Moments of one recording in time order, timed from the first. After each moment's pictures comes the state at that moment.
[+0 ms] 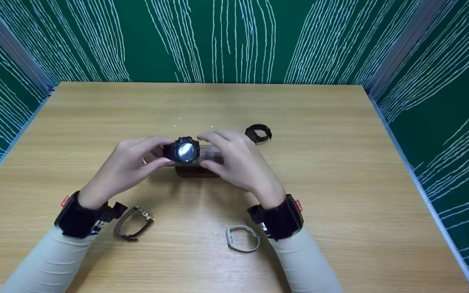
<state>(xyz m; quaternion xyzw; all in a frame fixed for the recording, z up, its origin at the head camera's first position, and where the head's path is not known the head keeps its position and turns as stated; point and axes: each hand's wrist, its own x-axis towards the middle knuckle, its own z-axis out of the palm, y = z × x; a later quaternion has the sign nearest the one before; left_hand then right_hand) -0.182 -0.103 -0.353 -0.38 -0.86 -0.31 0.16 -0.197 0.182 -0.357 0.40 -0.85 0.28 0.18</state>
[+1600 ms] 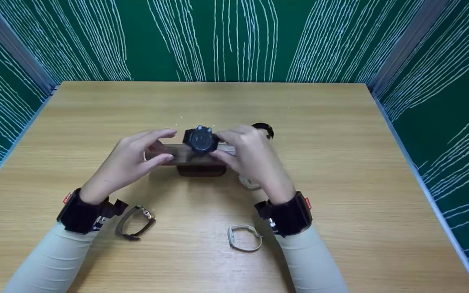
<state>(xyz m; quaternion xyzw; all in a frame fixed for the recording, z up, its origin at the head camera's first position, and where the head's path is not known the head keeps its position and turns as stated) -0.190 -0.111 -0.360 -0.31 -0.89 -0.31 0.13 -0.202 0.195 -0.354 0.39 -0.84 0.27 0.25</state>
